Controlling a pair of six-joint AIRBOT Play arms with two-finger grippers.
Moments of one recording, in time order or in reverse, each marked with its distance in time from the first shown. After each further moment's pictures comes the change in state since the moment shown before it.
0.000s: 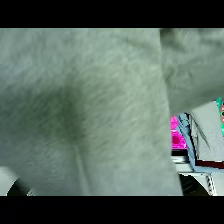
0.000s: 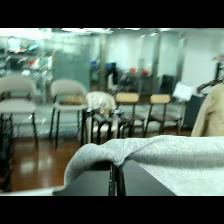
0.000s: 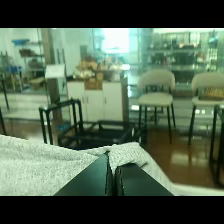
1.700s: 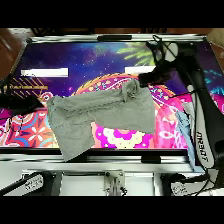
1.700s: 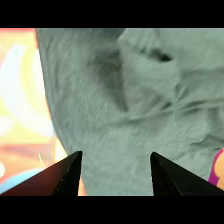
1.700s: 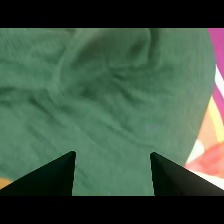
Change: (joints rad) left arm 0.270 -0.534 -0.904 0.058 -0.176 0.105; right arm -0.223 -0.949 -0.055 0.270 0.486 -0.161
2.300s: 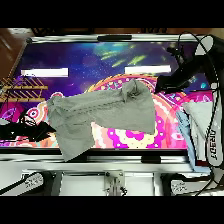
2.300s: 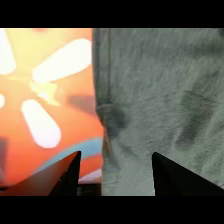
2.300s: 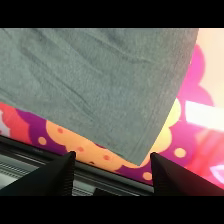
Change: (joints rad) left arm 0.139 -0.006 -0.472 -0.209 0.158 0.230; right arm -0.192 0.027 -0.002 0.168 0.232 -0.039
